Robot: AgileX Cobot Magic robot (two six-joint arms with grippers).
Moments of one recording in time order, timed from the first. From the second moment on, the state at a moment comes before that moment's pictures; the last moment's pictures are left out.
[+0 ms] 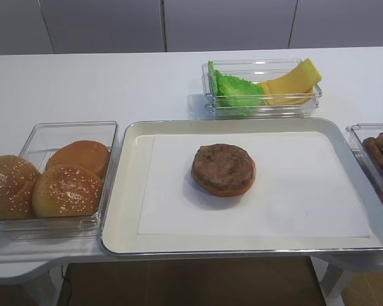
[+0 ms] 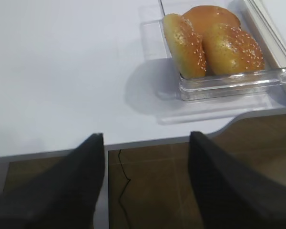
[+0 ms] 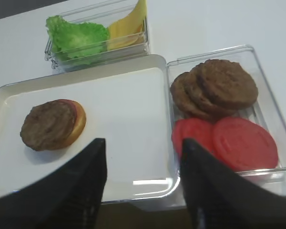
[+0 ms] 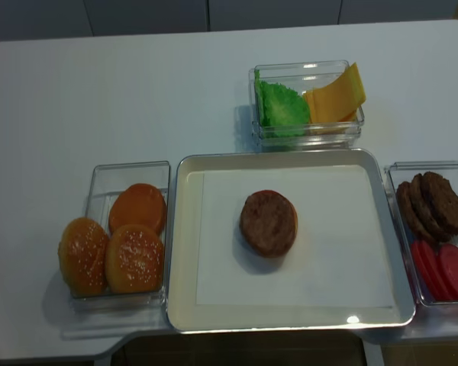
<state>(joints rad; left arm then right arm) -0.07 -0.02 -0.49 0.07 1.19 -0.10 0.03 0.39 -0.63 0.23 0.90 0.11</state>
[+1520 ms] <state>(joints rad) -0.07 -0.02 -0.49 0.07 1.19 -0.10 -0.05 1.86 -1.51 0.50 0.82 -0.17</state>
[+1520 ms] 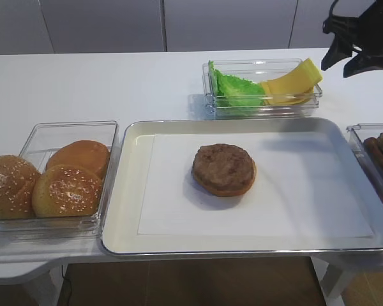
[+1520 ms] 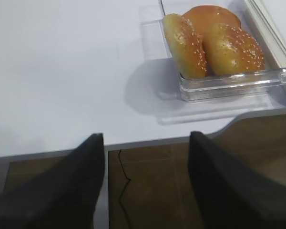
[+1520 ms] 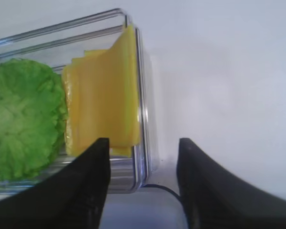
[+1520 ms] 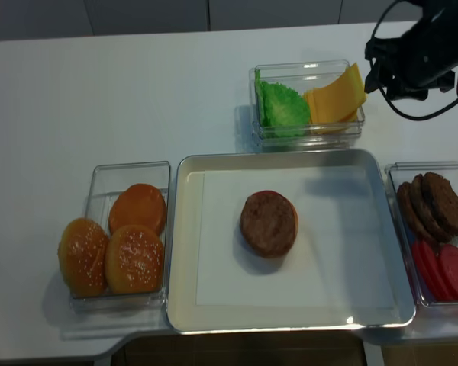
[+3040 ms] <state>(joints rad) -0.07 -0.02 -0.49 0.07 1.19 -0.10 -0.09 1.95 -1.51 0.78 0.82 -0.38</state>
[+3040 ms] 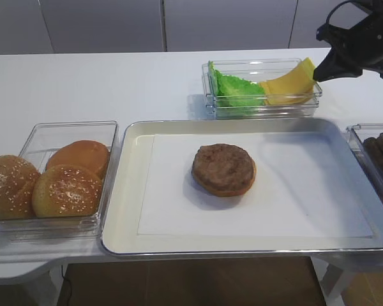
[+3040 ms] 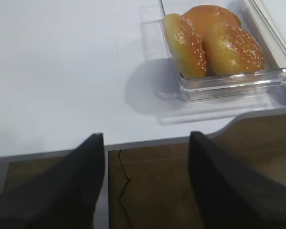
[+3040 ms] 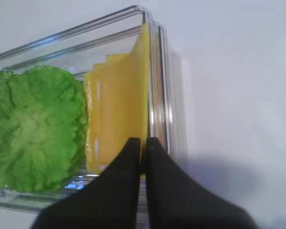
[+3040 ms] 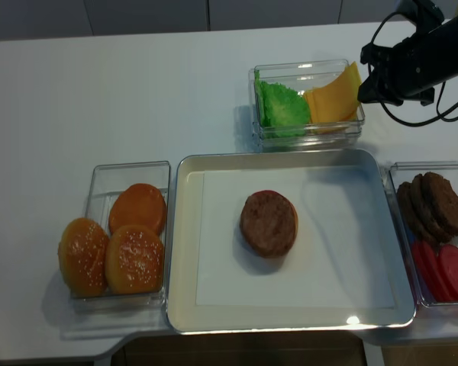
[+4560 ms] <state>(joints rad) -0.07 -0.02 -0.49 0.07 1.19 -0.10 -0.07 1.65 -1.51 0.78 0.96 -0.41</state>
